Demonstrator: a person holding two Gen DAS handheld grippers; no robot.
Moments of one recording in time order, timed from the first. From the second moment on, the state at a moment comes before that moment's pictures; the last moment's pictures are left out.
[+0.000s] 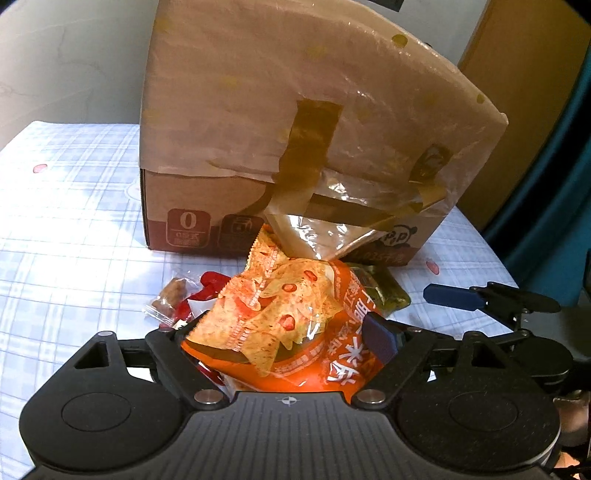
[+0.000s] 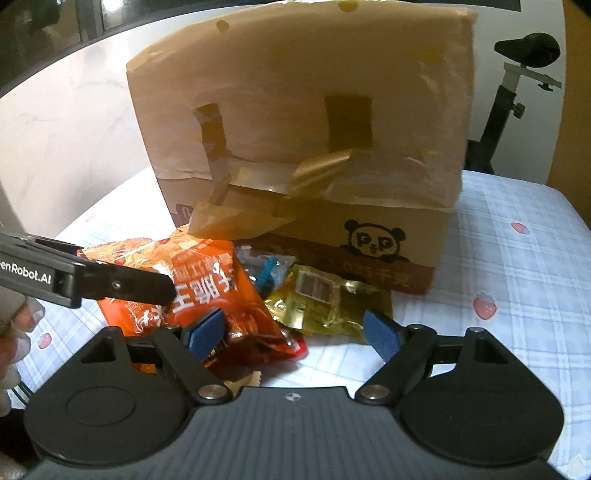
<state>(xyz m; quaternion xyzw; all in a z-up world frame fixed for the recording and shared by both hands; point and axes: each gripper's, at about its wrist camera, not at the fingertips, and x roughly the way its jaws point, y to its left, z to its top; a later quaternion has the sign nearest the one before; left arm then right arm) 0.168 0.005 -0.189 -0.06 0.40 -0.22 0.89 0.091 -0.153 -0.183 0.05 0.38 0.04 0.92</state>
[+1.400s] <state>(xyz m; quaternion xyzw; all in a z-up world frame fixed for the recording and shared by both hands) 0.119 0.080 -0.155 -0.15 0.32 -0.16 0.92 0.127 -0.161 -0.218 -0.08 0.40 0.06 0.91</state>
